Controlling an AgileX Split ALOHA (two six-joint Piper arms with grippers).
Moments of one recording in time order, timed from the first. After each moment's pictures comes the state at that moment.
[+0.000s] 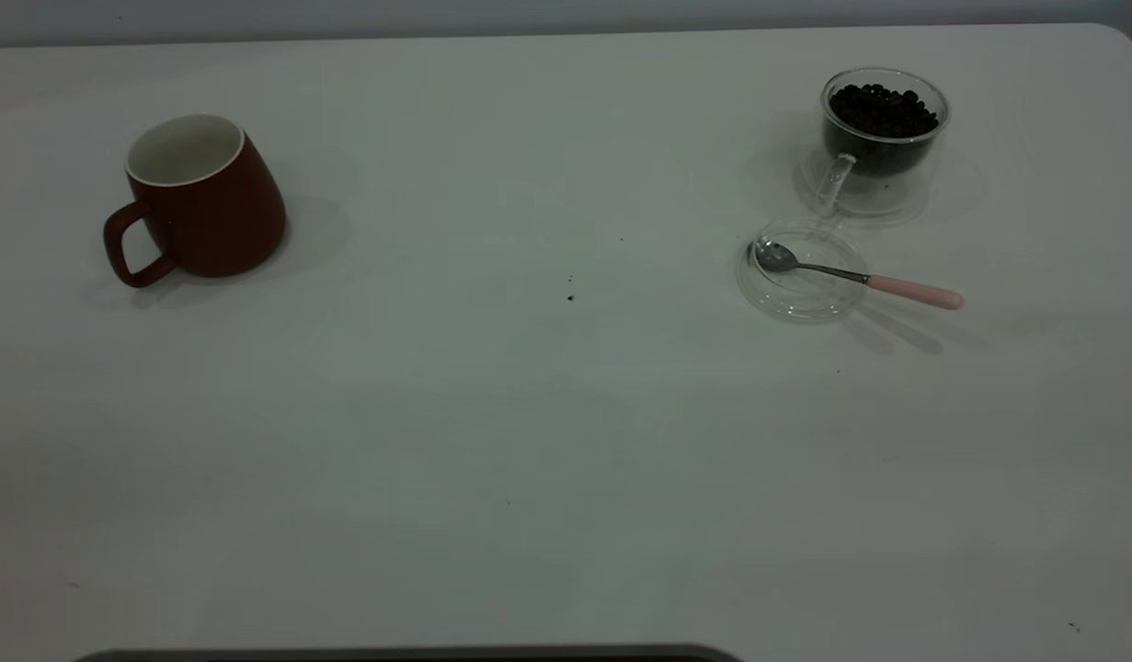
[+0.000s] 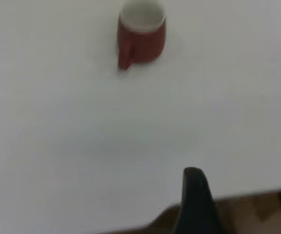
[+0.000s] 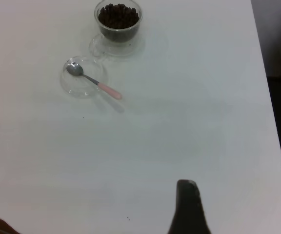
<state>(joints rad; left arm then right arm) -0.13 -0.01 -0.52 -0.06 1.11 -0.02 0.03 0.03 -0.47 0.00 1.13 -0.03</state>
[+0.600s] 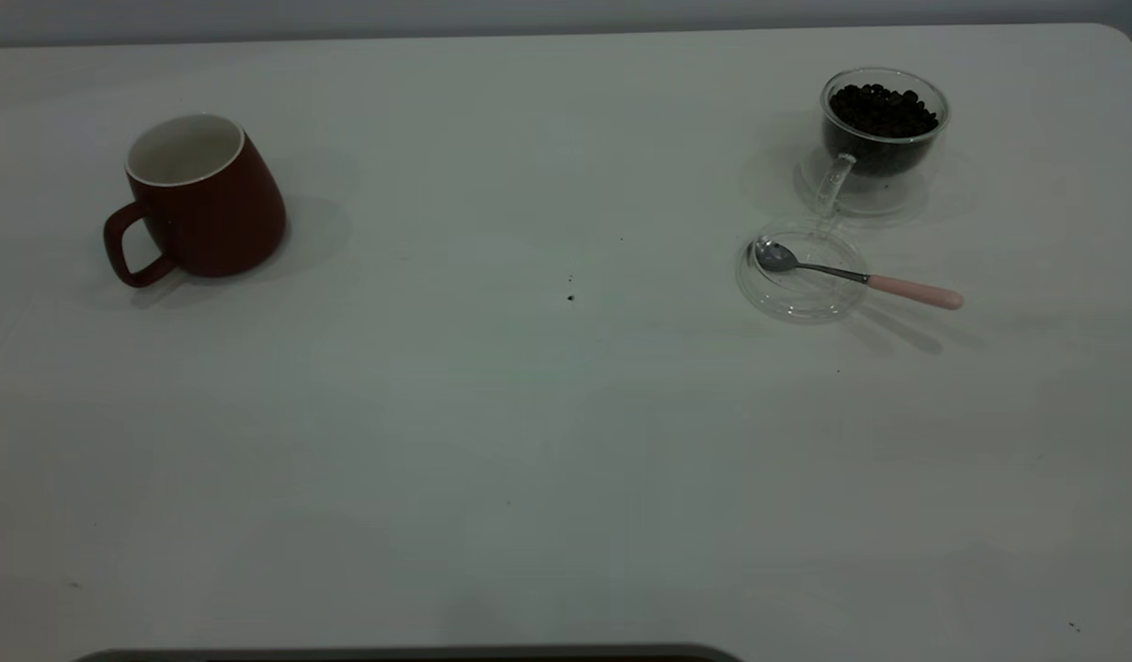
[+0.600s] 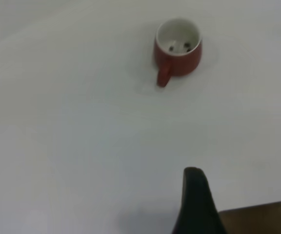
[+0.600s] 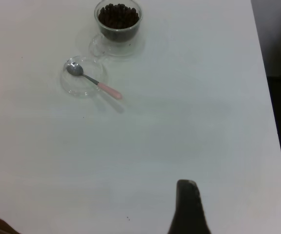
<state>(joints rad) -0.13 0.68 -0.91 0.06 1.05 0.06 0.03 0.03 -0.47 0.00 1.13 -0.03</state>
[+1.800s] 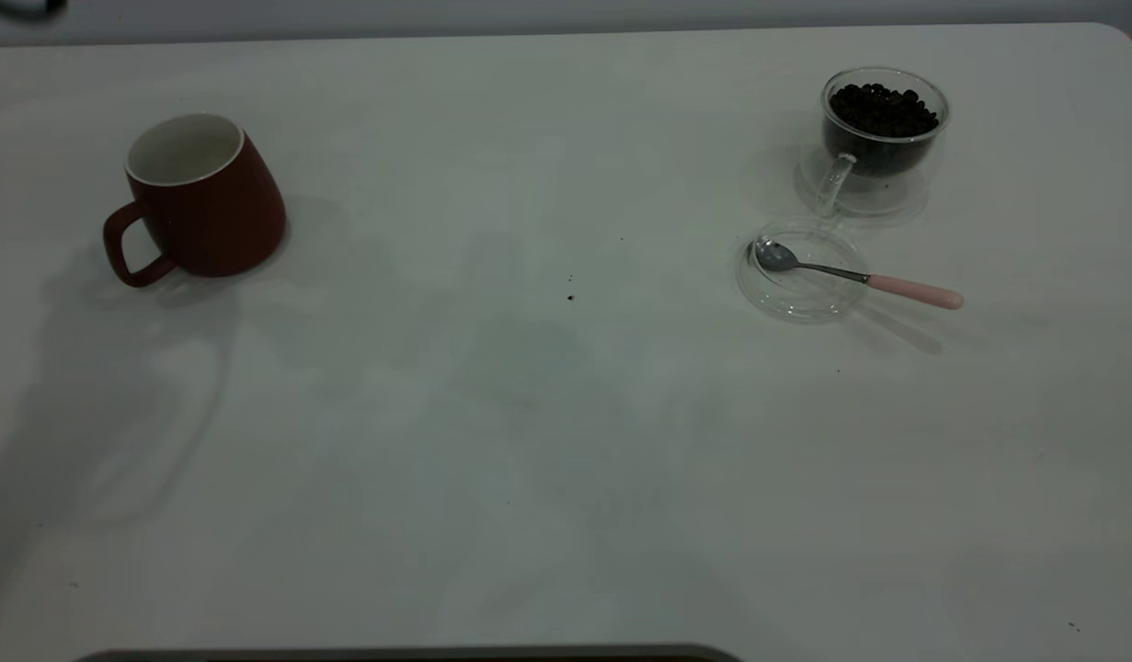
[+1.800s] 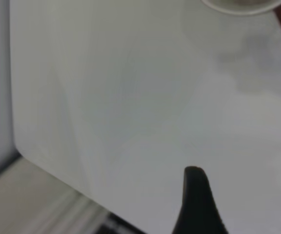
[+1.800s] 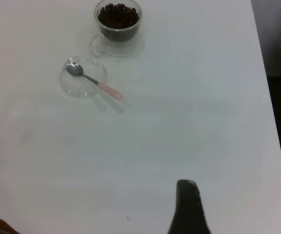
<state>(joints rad) -0.13 1.83 -1.00 0.72 0.38 0.56 0.03 0.03 -0.47 0.00 1.13 -0.03</state>
